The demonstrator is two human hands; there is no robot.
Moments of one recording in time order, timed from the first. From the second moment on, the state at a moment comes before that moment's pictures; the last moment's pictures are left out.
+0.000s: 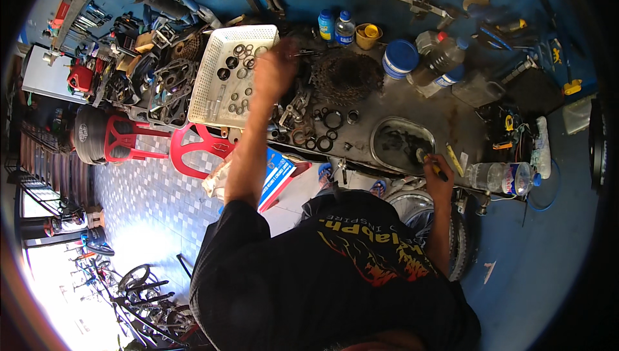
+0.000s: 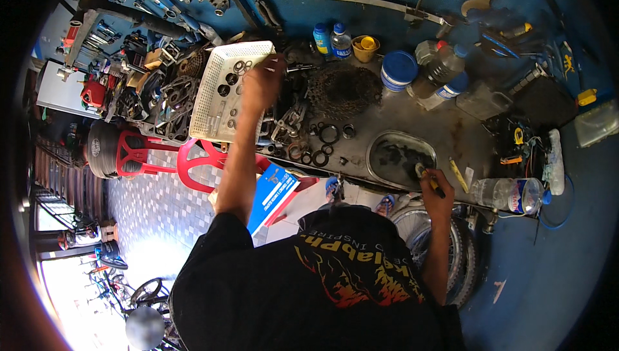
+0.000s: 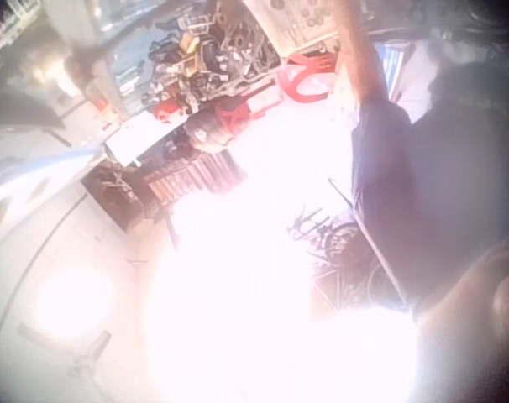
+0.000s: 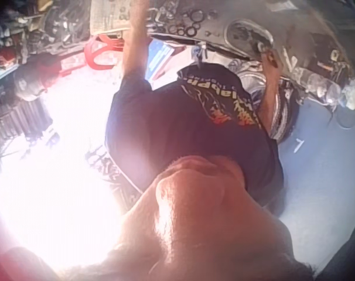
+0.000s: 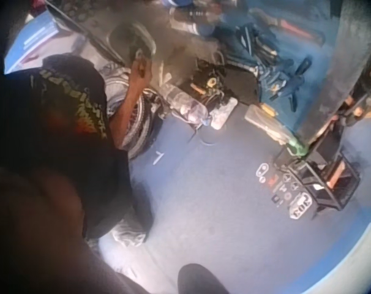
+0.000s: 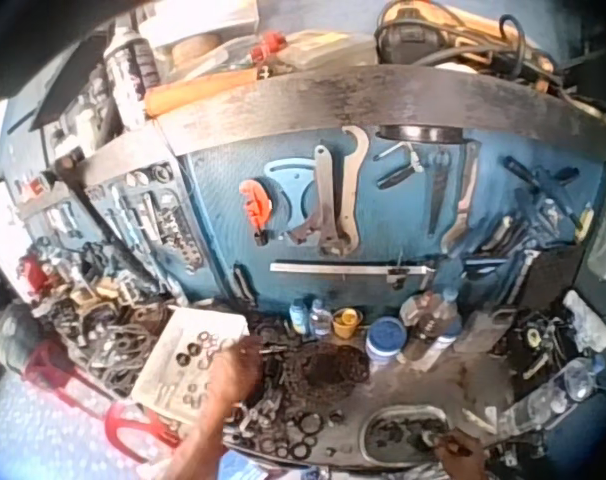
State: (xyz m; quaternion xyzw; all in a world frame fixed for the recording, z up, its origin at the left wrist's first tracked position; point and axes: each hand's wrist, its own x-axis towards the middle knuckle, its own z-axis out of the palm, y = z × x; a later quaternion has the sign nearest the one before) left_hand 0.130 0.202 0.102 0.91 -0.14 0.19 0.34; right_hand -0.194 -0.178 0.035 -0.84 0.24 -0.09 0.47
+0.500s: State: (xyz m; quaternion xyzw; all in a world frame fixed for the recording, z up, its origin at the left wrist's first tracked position) left_hand -0.047 0.040 -0.022 0.83 -0.54 -0.06 0.10; right_hand -0.207 -0.203 0.035 -0.84 0.20 -0.13 0.50
